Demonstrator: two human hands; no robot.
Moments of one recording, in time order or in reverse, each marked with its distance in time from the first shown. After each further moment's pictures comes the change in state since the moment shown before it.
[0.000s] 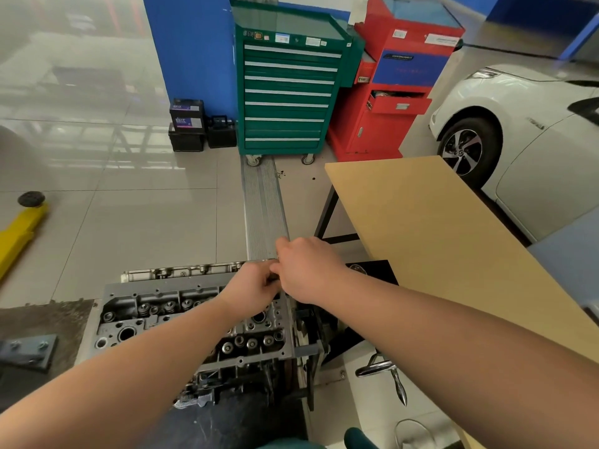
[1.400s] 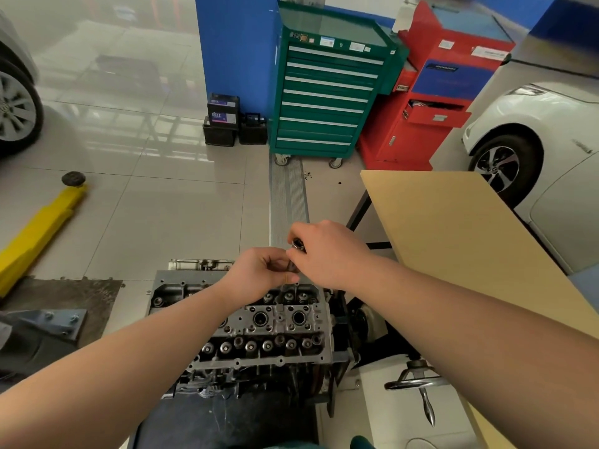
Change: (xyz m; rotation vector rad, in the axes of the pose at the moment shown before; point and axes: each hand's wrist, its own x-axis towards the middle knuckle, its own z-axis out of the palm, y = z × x) left_hand -0.024 -0.030 -0.075 -0.444 -0.005 -0.175; right_hand 0.044 -0.046 -0.020 0.140 0.091 -0.077
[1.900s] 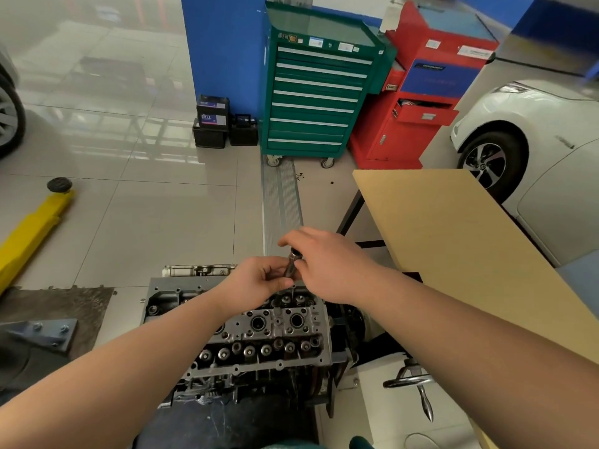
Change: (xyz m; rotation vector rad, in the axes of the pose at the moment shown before) left_hand -0.001 -0.004 -0.003 0.124 -0.131 0.095; right_hand -0.017 -0.003 -0.006 0.047 -0.083 -0.053
